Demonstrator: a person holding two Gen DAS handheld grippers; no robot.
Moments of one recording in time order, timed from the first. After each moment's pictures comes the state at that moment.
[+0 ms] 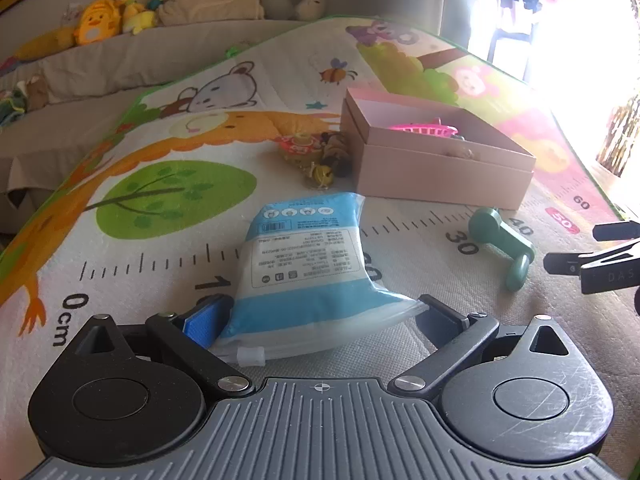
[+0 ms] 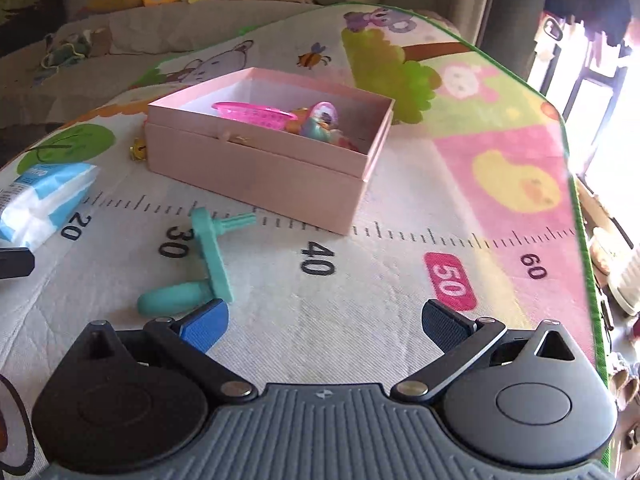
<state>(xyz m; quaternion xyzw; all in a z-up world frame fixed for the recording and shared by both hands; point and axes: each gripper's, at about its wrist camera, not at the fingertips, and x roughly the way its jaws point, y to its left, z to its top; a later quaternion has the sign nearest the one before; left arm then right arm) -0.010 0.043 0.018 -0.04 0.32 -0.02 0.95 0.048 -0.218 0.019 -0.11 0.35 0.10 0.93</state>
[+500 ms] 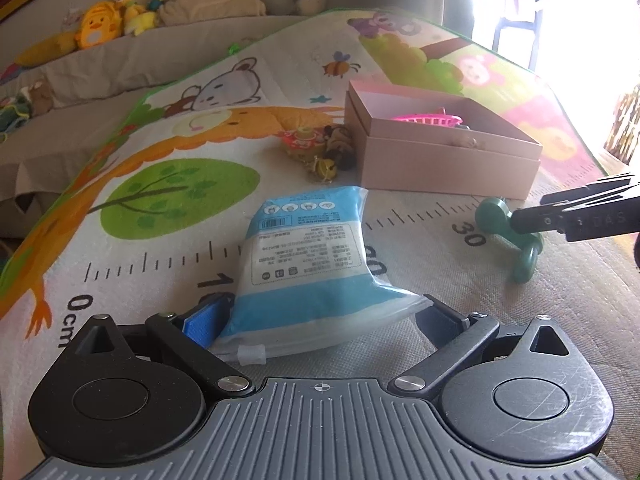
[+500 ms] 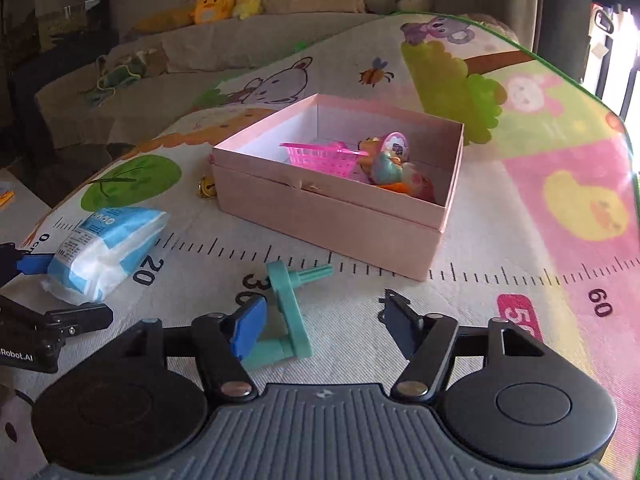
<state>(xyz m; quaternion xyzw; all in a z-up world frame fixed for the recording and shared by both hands) -0.007 0.038 0.016 -0.02 0.33 -0.01 0.94 0.073 -0.181 0.037 -0.09 0.36 0.22 0.90</state>
